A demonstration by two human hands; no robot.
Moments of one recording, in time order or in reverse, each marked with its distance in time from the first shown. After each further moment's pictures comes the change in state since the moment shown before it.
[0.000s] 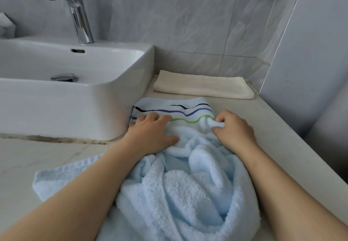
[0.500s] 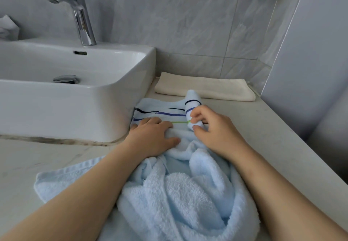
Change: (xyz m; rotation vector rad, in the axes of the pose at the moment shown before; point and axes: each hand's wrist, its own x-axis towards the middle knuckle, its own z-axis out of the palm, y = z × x) left_hand 0.007 -0.004 0.007 0.023 -0.014 0.021; right_hand -0.016 -0.026 -0.002 0.377 -0.060 -0.454
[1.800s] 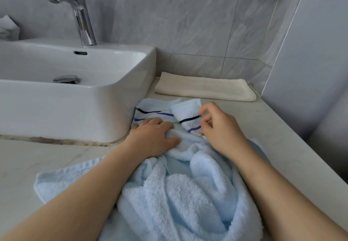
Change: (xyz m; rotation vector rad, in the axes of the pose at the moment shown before) left_hand -0.001 0.001 -0.002 0.023 -0.019 0.017; right_hand 0.004 0.005 0.003 -0.065 0.099 0.093
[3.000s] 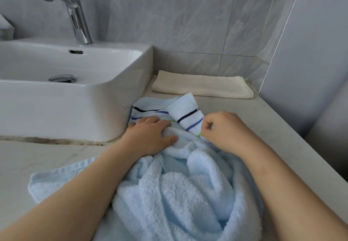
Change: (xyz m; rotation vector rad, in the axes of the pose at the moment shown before) left_hand -0.001 -0.001 0.000 -0.009 -0.003 0.005; right_hand -0.009 -0.017 -0.025 -0.292 -0.212 0.112
